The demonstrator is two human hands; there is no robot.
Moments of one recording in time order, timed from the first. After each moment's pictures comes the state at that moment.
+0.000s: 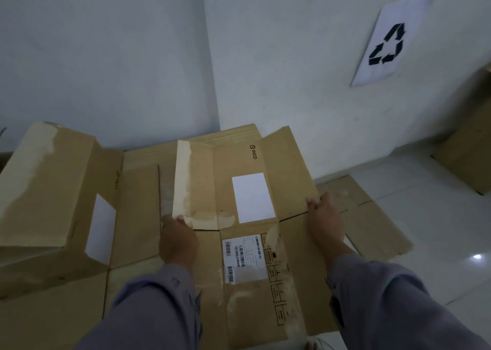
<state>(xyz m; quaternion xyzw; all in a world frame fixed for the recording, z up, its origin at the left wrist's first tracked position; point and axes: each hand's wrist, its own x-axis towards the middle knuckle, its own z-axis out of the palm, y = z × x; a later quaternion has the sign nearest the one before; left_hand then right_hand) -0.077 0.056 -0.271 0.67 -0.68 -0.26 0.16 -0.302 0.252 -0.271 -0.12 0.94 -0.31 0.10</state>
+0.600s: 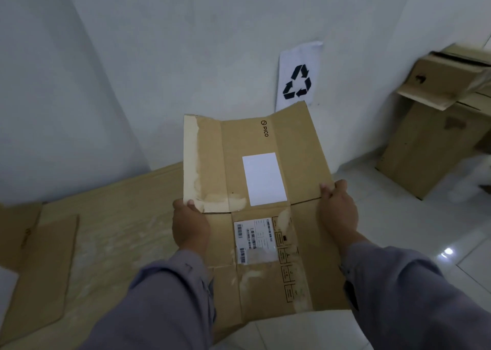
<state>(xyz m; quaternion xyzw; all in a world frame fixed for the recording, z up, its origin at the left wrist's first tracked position) -0.307 0.182 -0.196 0.57 -0.72 -0.31 0.27 -0.500 0.412 -0.196 -0.08 0.93 -0.36 -0.05</state>
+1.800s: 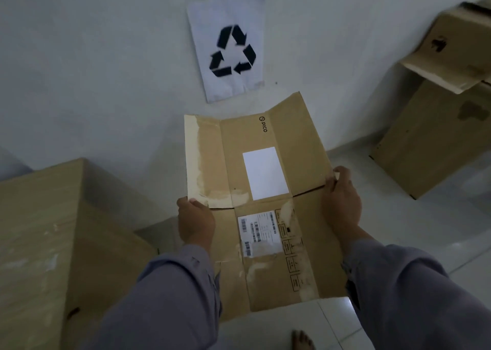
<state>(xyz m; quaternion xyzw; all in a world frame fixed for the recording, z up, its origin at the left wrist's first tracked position) -0.640 0.333 -0.282 0.64 -0.68 -0.31 0.21 -0.838 0.537 -0.277 -0.12 0.93 -0.34 -0.03</state>
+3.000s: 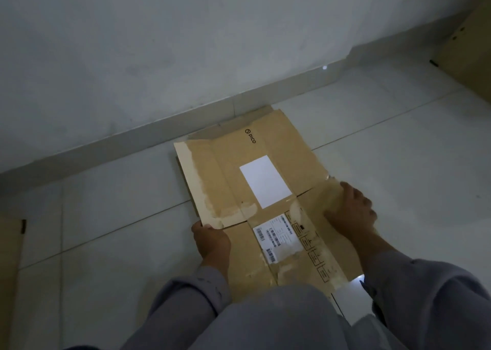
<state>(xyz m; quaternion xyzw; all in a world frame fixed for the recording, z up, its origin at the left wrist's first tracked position) -0.783 0.390 -0.967 0.72 -0.55 -0.42 0.10 -0.983 0.578 -0.933 -0.09 0.97 -0.12 0.21</state>
